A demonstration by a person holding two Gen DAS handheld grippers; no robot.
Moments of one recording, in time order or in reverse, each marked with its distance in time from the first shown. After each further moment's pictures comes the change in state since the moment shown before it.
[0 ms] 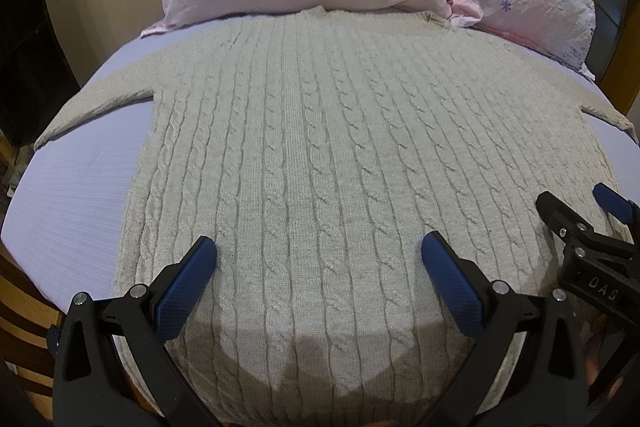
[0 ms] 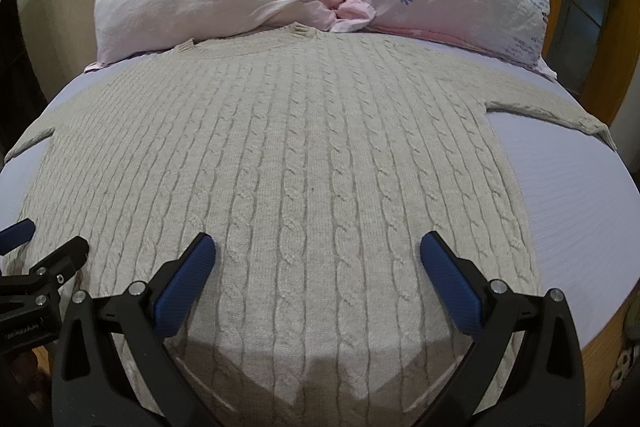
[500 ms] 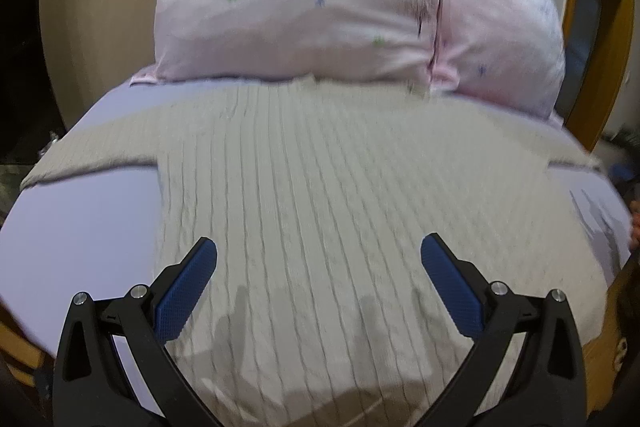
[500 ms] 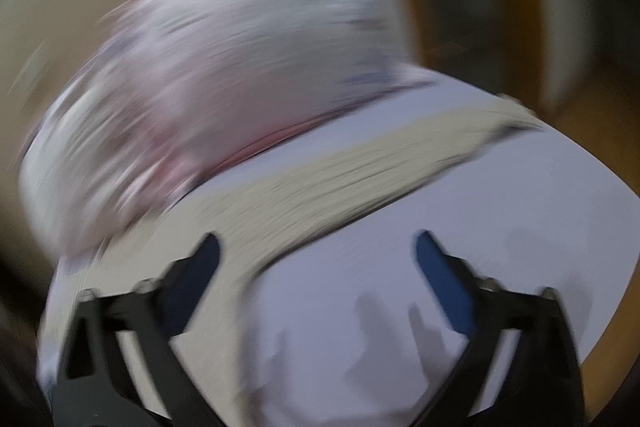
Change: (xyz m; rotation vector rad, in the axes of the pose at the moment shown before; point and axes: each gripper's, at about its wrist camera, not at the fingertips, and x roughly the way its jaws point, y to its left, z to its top) left arm -0.020 0.039 0.038 -0.027 -0.187 -0.149; right arm -0.013 -0.312 0.087 0.664 -0.120 -0.111
